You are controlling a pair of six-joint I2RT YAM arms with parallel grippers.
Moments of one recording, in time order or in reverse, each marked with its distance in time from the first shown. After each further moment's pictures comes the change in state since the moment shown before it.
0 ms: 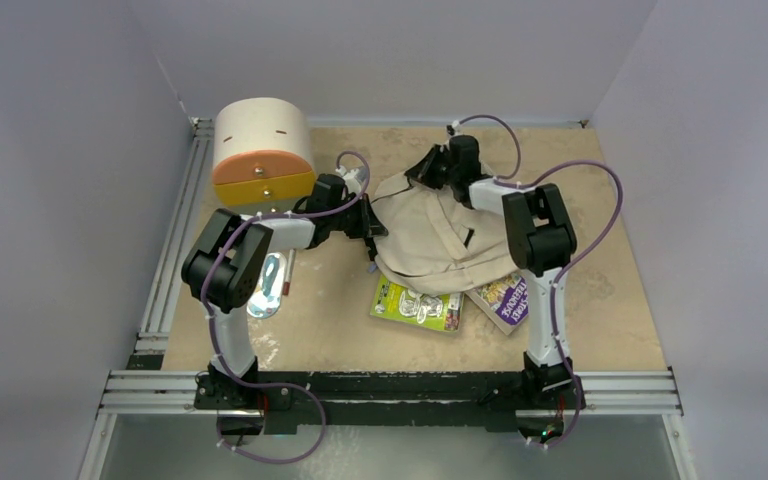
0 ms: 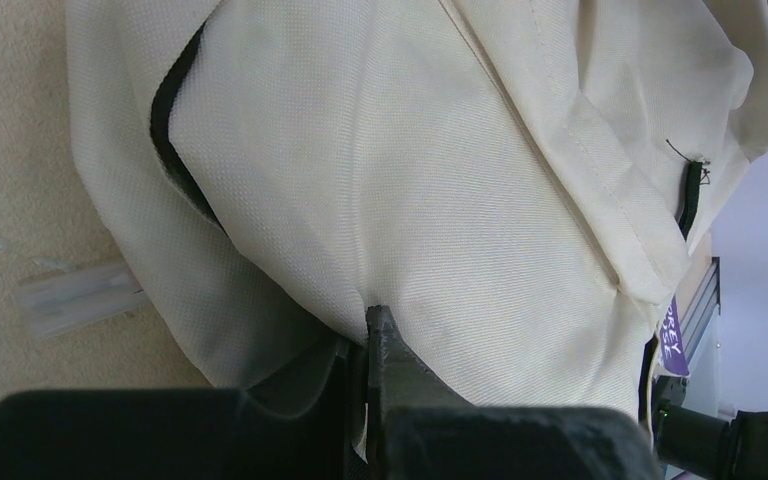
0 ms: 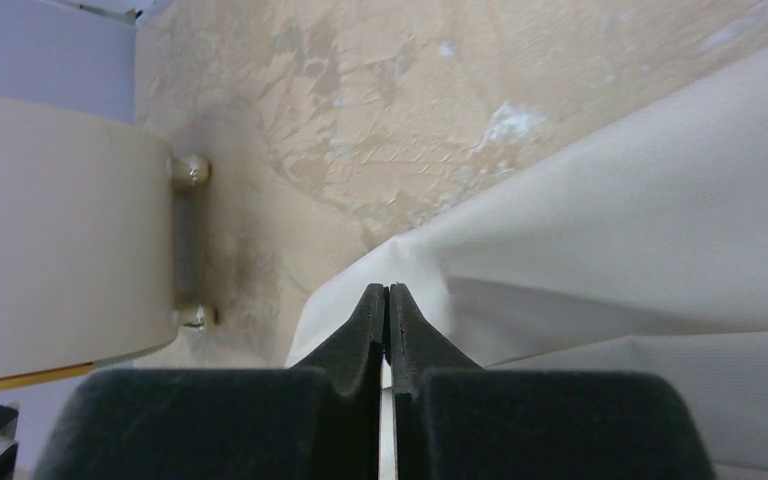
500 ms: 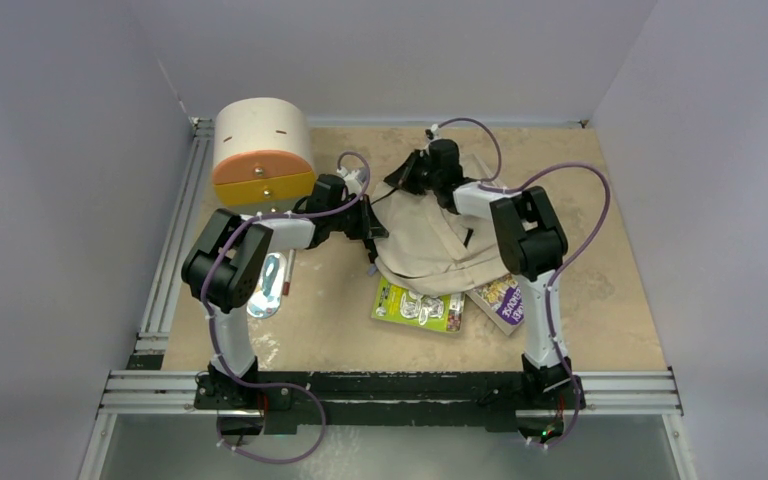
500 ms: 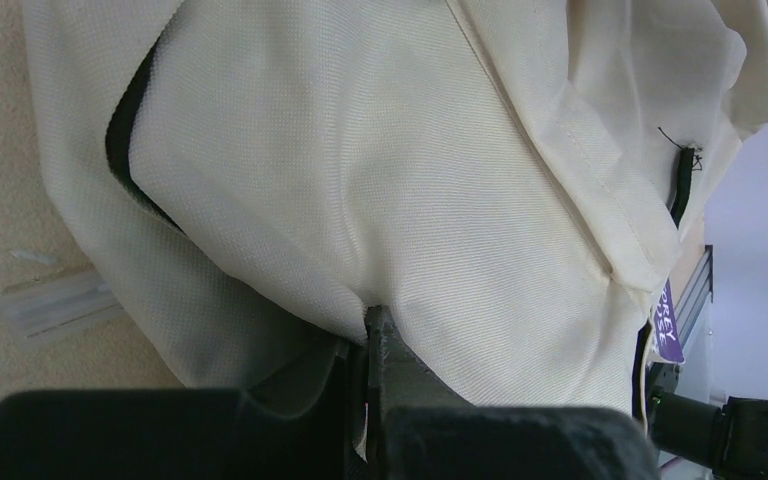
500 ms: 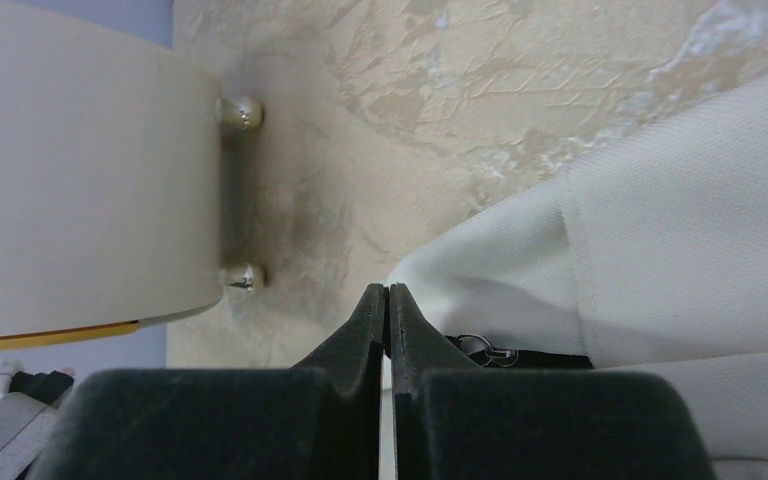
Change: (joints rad) left arm 0.000 0.000 0.000 -0.005 0.017 -0.001; right arm 0.102 -0.013 -0.005 0.008 -0.014 0.054
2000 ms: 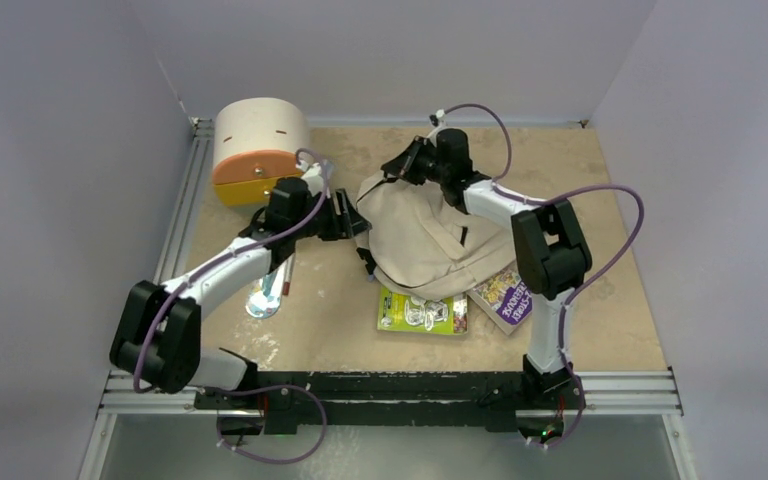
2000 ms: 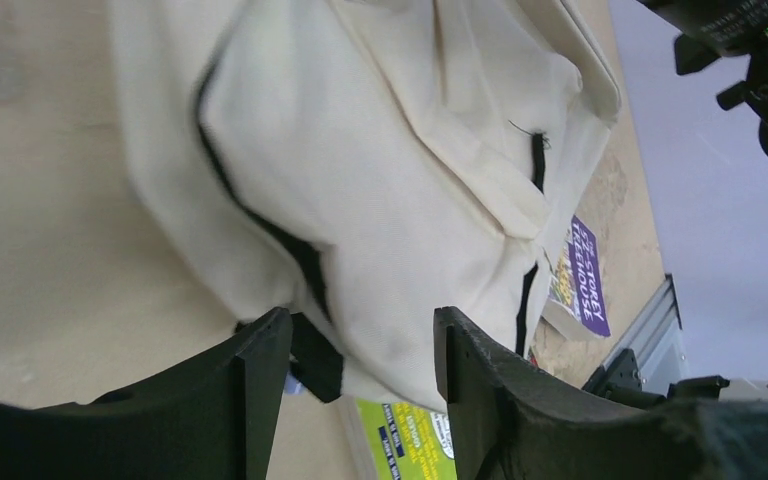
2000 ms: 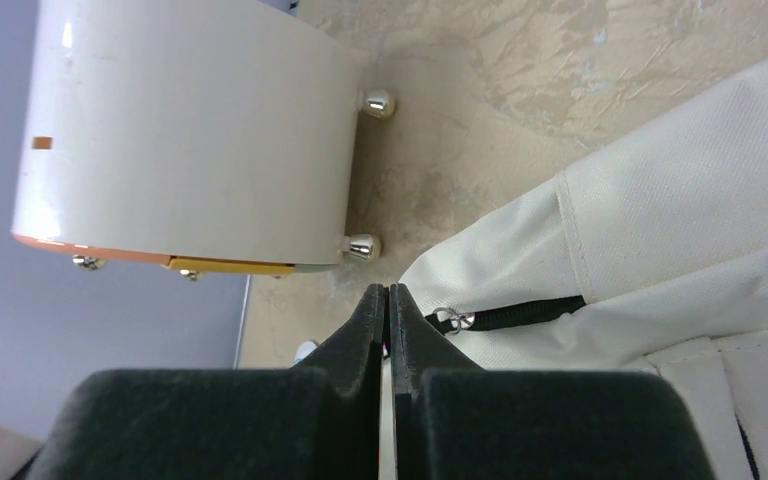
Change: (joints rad) left arm 0.021 -0.499 -0.192 -0.160 -0.105 -0.002; right arm 0.029 -0.214 -0.093 -0.003 -0.026 0.034
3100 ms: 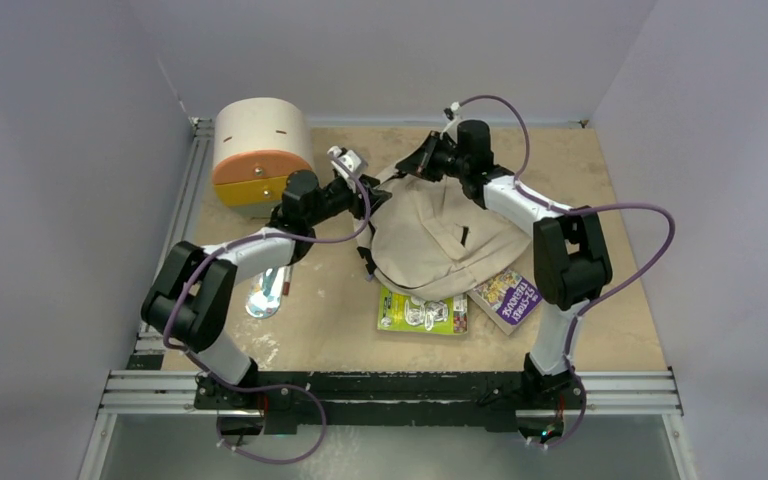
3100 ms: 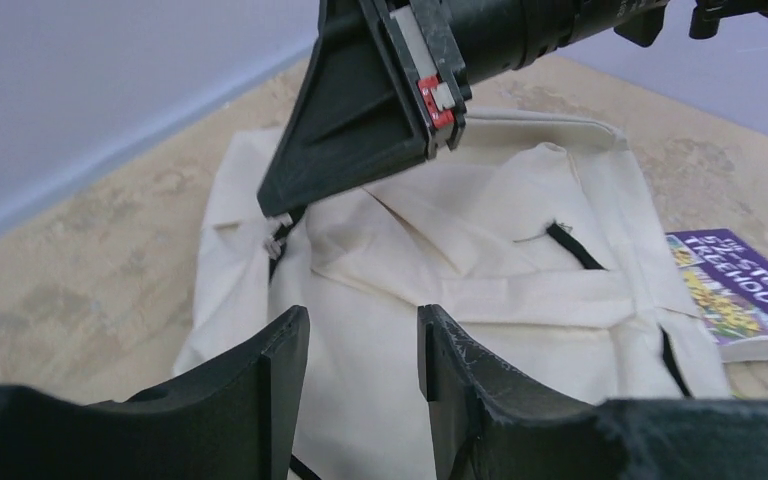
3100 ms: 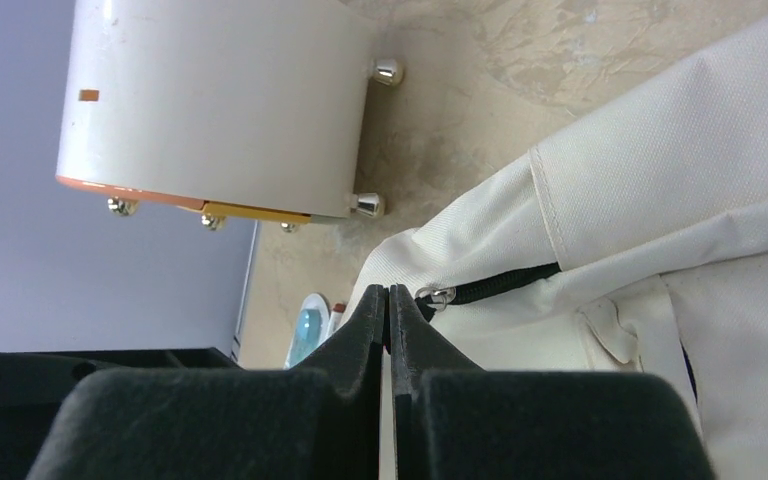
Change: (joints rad) left arm -0.019 0.183 0.019 0.605 0.098 0.513; right arm -0.084 -0.124 -0.026 -0.129 -0.121 -0.076
